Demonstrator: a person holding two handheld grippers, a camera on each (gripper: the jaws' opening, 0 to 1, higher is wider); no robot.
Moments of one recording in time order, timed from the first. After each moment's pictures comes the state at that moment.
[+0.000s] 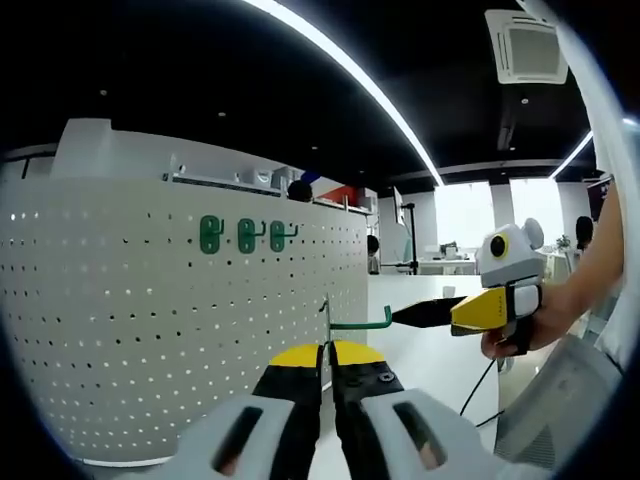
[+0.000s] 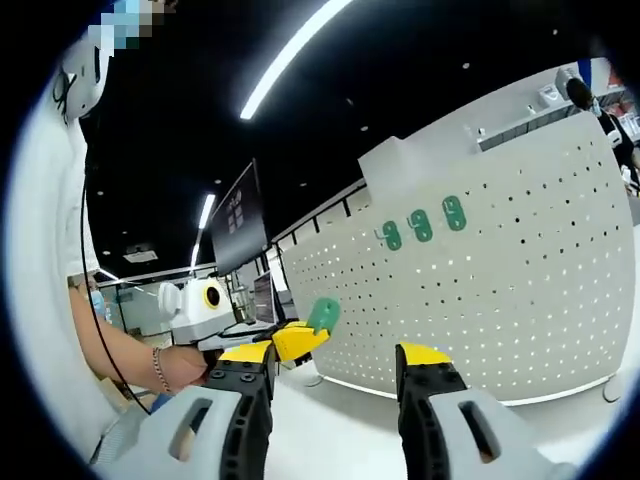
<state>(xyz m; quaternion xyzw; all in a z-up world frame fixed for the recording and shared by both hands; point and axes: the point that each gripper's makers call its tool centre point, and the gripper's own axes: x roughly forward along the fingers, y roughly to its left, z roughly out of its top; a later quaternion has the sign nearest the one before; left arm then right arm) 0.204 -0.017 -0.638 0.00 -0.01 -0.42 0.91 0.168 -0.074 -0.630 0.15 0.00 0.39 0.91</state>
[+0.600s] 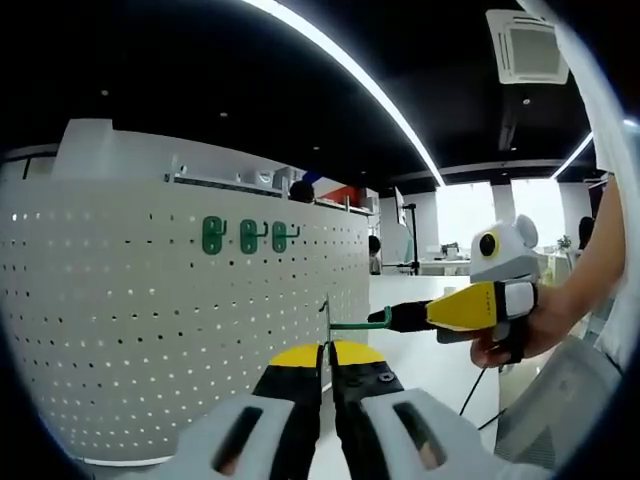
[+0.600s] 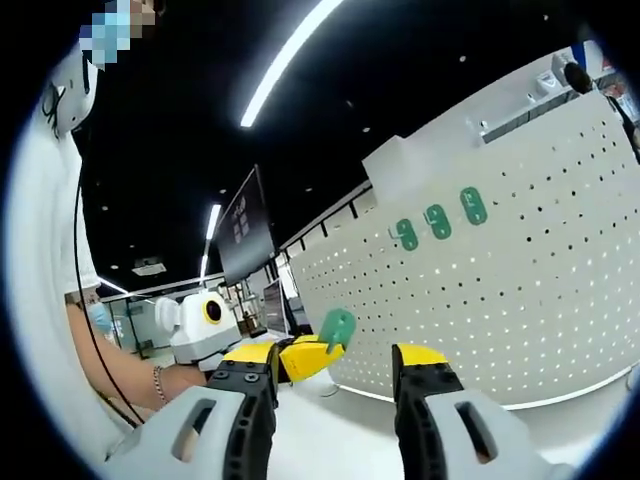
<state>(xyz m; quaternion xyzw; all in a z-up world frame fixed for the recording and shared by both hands) 0.204 -0.016 -0.638 0.00 -0.01 -0.42 0.91 0.178 -0.051 -0.622 0.18 0.00 0.41 0.89</state>
